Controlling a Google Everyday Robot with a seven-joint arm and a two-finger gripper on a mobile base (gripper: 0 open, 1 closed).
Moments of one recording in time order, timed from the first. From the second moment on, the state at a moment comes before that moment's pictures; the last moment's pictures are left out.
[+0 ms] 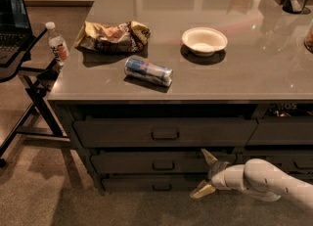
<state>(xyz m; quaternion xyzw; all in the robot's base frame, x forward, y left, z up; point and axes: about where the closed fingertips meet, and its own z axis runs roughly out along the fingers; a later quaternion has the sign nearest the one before) 0.506 -0.172 0.438 -0.55 0.72 0.13 0.40</state>
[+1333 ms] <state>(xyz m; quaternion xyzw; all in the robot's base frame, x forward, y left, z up) 0.551 -0.154 0.422 -0.59 0.69 0.12 0.40</state>
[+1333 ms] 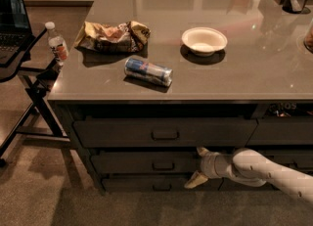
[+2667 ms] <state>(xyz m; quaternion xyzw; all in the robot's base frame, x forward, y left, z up) 0.551 -0.154 0.421 -0.59 0.69 0.12 0.40</state>
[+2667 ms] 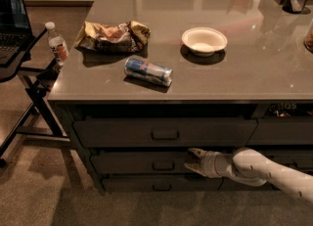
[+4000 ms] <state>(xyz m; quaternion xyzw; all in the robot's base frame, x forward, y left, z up) 0.547 -0.155 0.426 -0.59 0.69 0.12 0.40</state>
